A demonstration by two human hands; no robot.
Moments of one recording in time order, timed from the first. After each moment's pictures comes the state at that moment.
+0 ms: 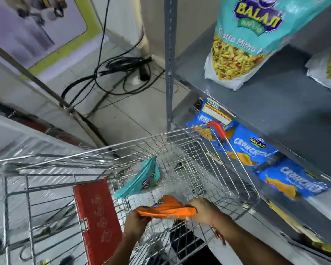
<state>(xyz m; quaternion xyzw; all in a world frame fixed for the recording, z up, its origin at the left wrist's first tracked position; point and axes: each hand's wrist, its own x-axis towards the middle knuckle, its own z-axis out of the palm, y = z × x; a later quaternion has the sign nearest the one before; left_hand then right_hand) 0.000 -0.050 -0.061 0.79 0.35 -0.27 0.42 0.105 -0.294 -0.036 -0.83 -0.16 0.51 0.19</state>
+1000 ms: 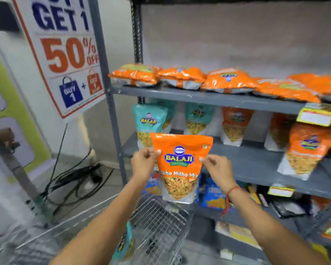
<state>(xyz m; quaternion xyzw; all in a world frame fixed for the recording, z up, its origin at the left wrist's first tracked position) 0.098 -0.149 0.293 0.75 -0.05 0.06 0.66 0.018 -0.380 0.294 -0.84 0.06 -0.25 0.47</state>
